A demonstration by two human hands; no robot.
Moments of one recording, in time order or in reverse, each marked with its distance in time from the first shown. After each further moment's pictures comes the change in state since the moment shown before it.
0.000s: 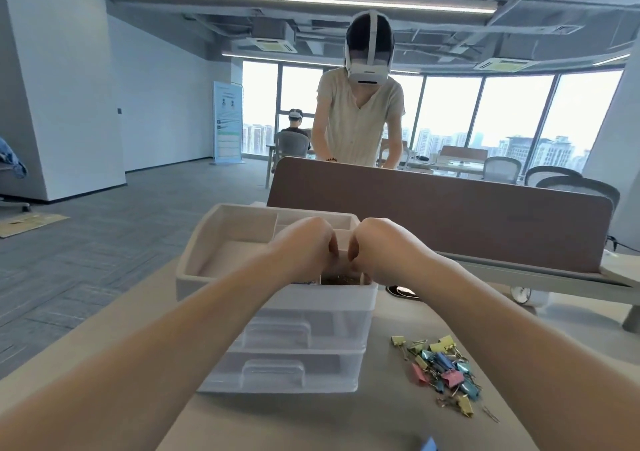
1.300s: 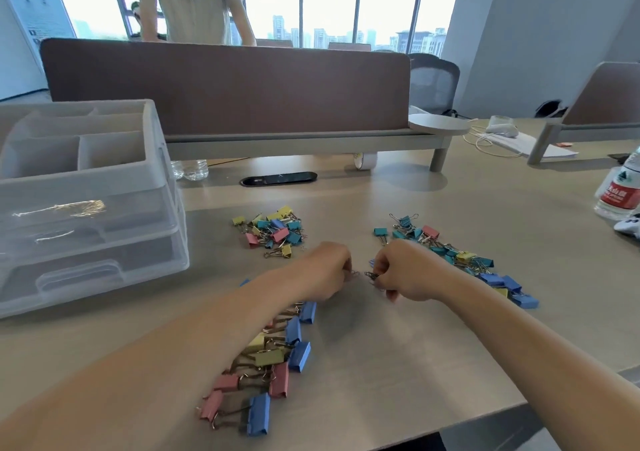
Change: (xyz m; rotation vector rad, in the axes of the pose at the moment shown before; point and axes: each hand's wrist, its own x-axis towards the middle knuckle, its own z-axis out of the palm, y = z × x) left_hand -0.069 0.243 0.220 -0.121 -0.538 0.287; right_hand -0.267 0.207 0.132 0.388 -0.319 0.541
